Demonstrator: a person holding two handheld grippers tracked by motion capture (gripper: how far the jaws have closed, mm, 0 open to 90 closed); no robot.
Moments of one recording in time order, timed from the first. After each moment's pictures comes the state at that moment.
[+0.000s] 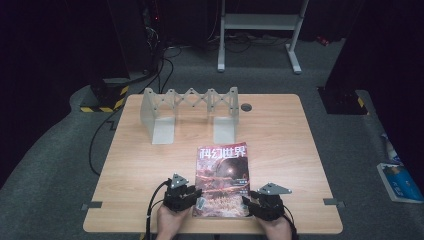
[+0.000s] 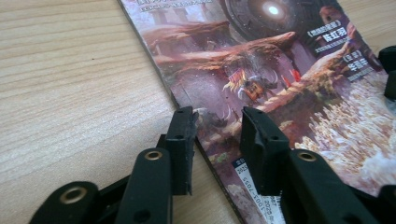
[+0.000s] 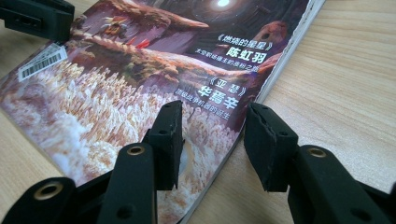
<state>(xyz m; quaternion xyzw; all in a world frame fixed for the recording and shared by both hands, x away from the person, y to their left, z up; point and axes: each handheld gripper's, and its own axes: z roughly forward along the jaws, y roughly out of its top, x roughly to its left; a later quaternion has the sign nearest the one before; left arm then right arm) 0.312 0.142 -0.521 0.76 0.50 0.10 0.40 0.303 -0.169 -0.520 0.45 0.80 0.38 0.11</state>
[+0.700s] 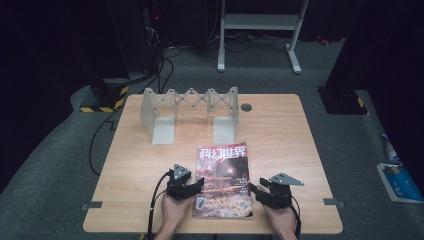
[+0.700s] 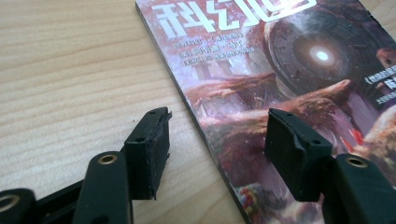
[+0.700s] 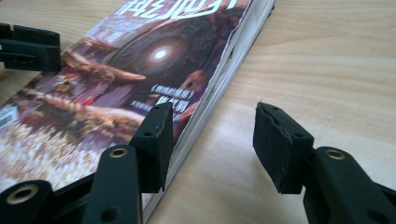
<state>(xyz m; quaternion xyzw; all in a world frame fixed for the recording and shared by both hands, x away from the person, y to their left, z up) 0.344 0.135 -0.528 0.74 0.51 0.17 0.41 0.333 -0.194 -0.518 0.48 0.75 0.43 0.14</state>
